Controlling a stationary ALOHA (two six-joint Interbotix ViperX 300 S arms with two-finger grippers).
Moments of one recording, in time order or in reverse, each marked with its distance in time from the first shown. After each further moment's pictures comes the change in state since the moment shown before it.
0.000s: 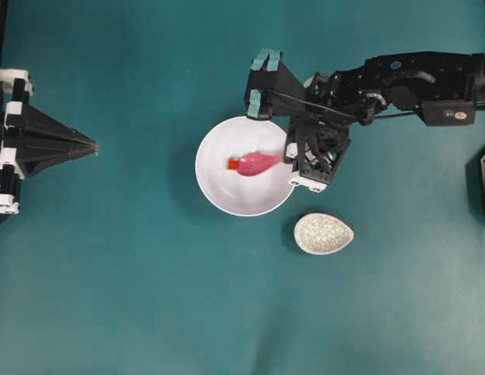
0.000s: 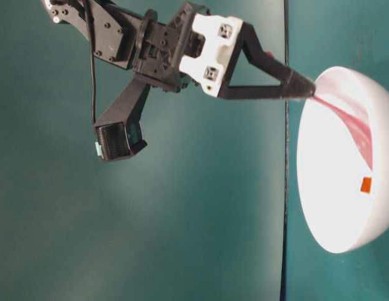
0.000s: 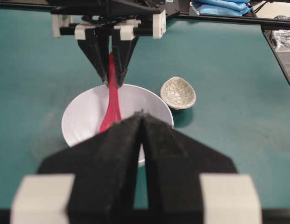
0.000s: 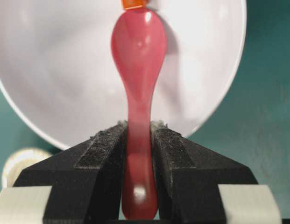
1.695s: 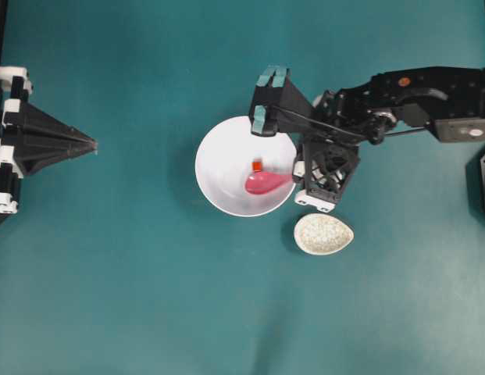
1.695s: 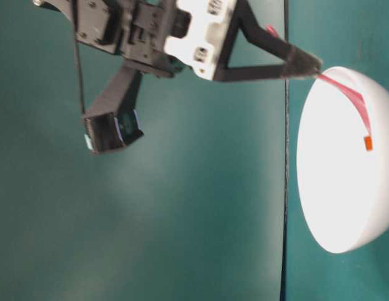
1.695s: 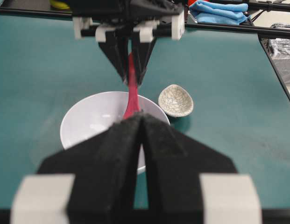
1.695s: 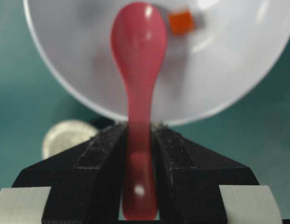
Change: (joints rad) left arm 0.000 0.000 -0.015 0.000 -0.003 -0.012; right arm 0.066 -0.058 0.009 -0.011 0.103 0.123
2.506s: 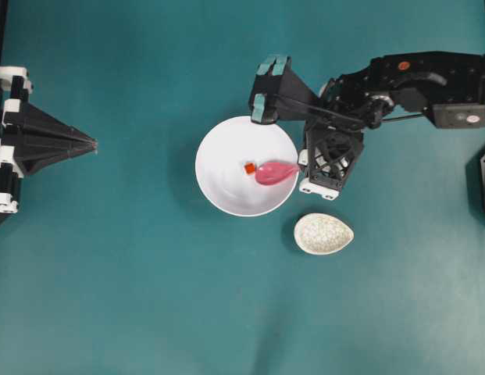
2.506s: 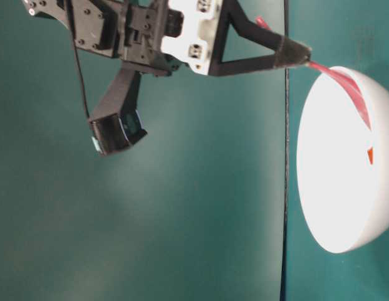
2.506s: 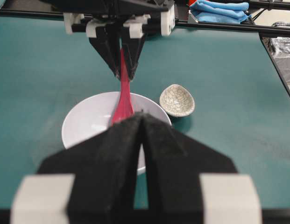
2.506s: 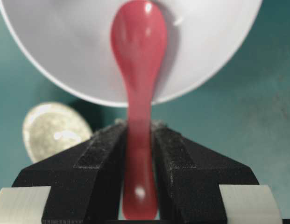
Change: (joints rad) left arm 0.000 0.000 0.000 0.000 0.002 0.011; right arm -0.041 0.031 -0.035 -0.025 0.080 -0.021
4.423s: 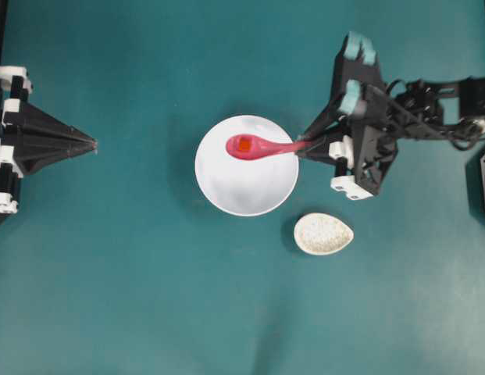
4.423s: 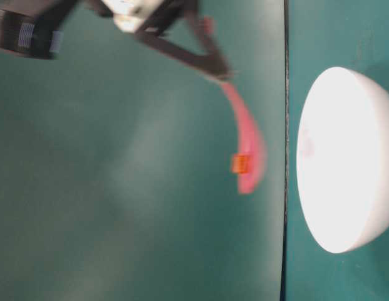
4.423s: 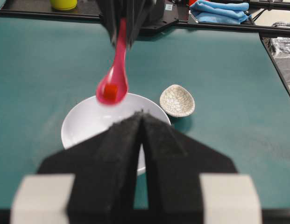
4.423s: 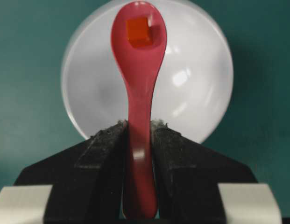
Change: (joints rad) left arm 0.000 0.000 0.000 0.002 -0.003 0.000; right arm 0.060 -0.341 0.273 -0.029 -0.549 0.002
